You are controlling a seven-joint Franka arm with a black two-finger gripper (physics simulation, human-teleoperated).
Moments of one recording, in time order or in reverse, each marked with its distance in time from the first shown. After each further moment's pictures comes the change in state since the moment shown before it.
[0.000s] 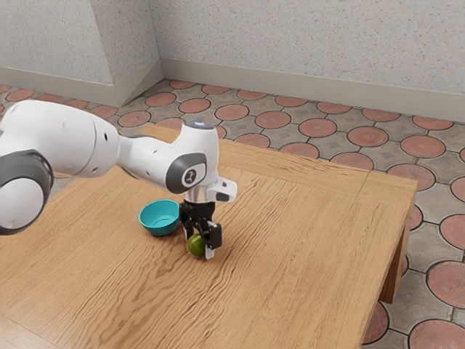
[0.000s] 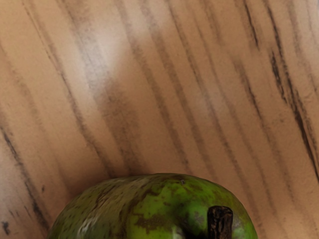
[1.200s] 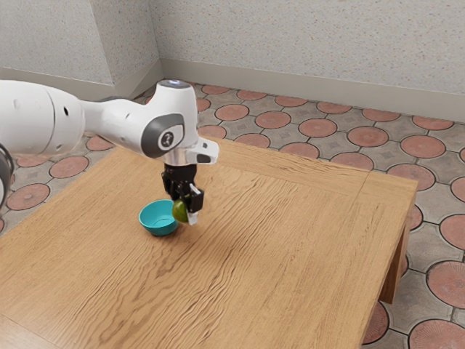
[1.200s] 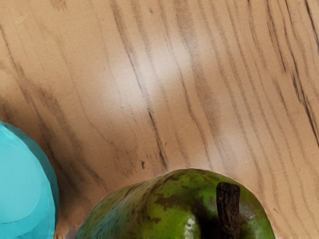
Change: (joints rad) arm 0.049 -0.161 0.003 0.000 0.046 -0.062 -0.010
